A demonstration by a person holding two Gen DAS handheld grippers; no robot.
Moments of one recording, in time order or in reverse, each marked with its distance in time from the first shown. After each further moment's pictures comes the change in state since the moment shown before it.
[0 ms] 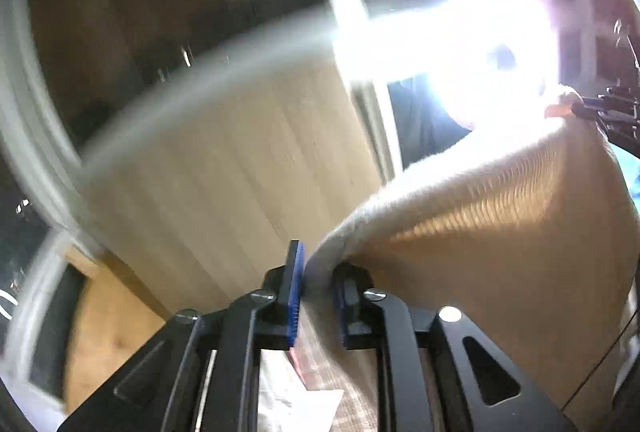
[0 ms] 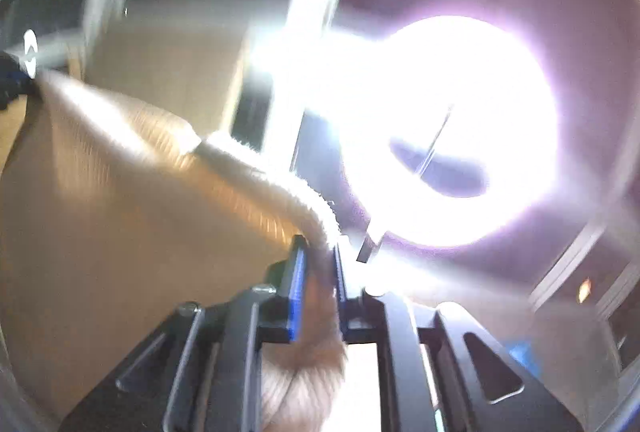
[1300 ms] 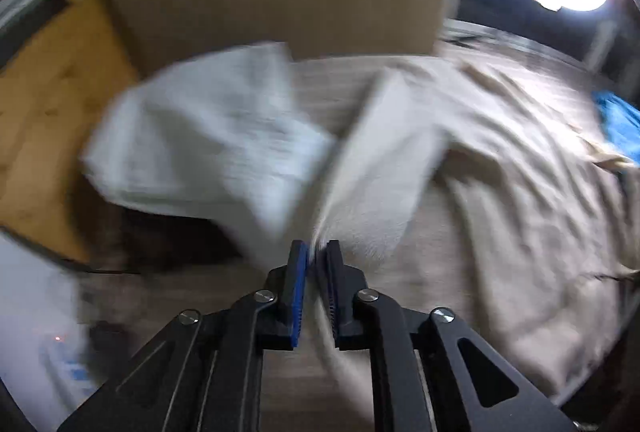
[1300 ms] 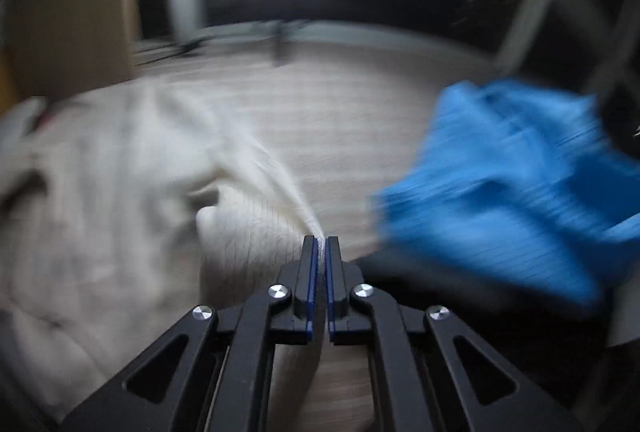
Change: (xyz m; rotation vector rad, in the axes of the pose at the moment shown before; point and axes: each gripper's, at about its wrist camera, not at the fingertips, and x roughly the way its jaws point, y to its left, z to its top) left arm -0.017 0.064 -0.256 -0.310 0.319 -0.005; right arm -0.059 -0.032 -0.219 0.338 0.385 -0.157
